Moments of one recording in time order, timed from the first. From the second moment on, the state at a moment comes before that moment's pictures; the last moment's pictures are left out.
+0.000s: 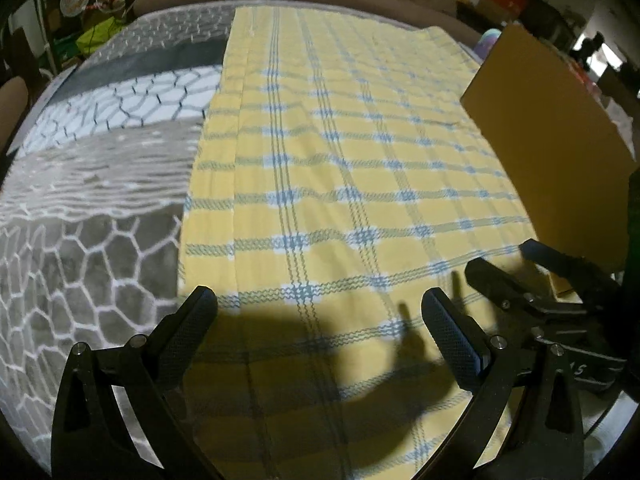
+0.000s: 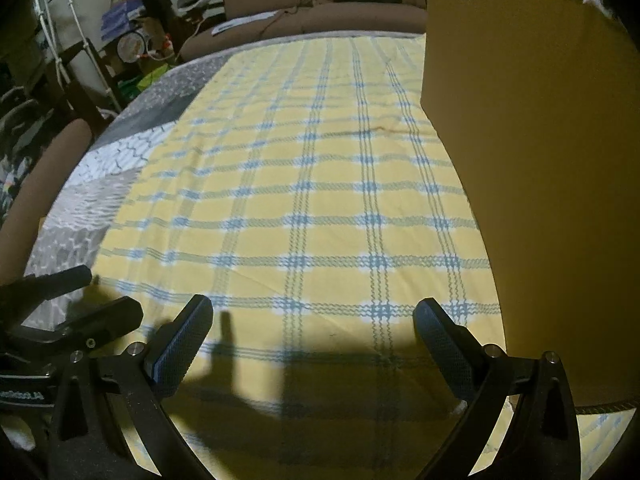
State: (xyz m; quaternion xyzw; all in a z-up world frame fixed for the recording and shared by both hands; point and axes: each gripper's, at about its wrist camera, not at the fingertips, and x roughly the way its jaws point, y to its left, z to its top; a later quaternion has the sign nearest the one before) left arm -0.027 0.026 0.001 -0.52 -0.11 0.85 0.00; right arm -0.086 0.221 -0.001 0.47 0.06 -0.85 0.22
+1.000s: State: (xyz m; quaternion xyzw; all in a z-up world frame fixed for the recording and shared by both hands) left arm -0.026 0.036 -0.010 -0.46 -0.05 0.89 -0.02; right arm -0.085 0.222 -0.016 0.44 0.10 -0.87 0.20
